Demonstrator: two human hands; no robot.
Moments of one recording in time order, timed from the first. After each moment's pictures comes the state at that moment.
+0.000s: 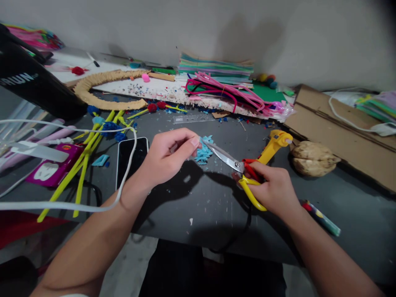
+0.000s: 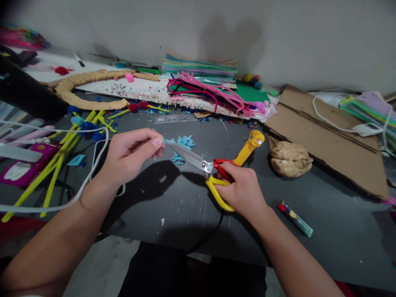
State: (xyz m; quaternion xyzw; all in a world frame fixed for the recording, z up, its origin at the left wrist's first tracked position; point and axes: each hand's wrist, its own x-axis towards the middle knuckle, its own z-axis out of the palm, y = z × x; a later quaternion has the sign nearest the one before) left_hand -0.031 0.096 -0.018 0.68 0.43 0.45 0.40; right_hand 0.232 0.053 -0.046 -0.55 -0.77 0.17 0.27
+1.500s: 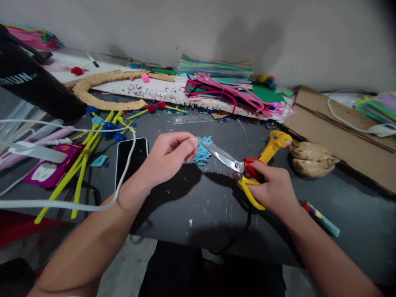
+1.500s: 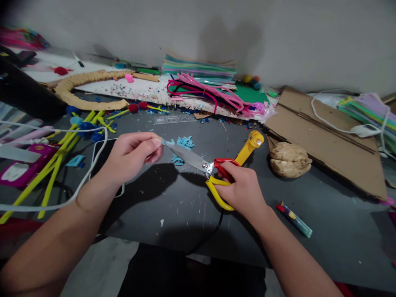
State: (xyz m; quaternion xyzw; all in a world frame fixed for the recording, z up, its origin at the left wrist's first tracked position) left_hand -0.029 0.098 -0.012 0.64 0.45 0.40 0.48; right_hand 0.237 0.053 -0.050 -0.55 -0.78 0.14 0.25
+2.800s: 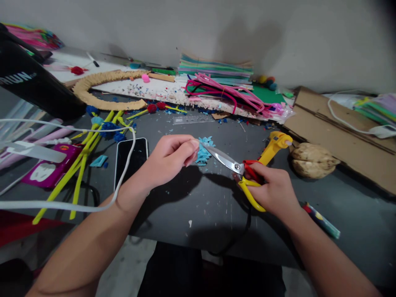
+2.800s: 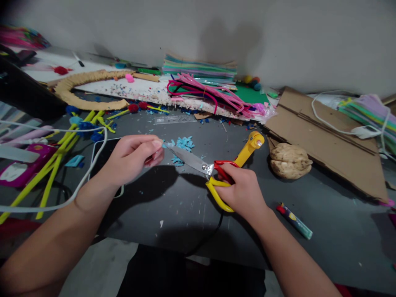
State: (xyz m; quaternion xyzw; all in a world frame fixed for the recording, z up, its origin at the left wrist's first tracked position) left_hand -0.030 0.098 -0.014 0.64 0.42 0.38 0.51; right_hand 0.238 0.053 -0.049 -0.55 -0.78 0.16 0.25
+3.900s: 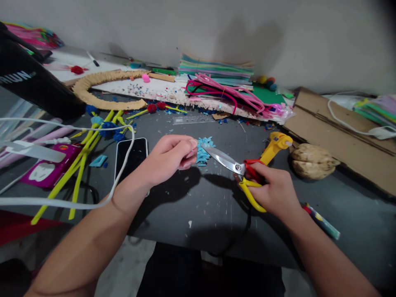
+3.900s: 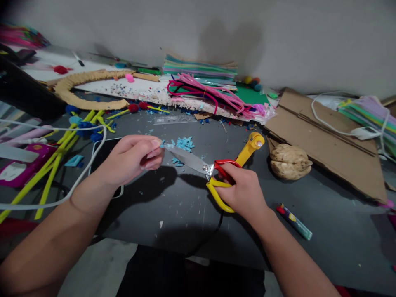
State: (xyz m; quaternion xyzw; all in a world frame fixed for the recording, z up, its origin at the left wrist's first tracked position) left_hand -0.030 0.100 -0.016 0.52 0.38 0.38 0.66; right_hand 0.239 0.055 -0.051 -0.54 -0.79 0.15 0.26
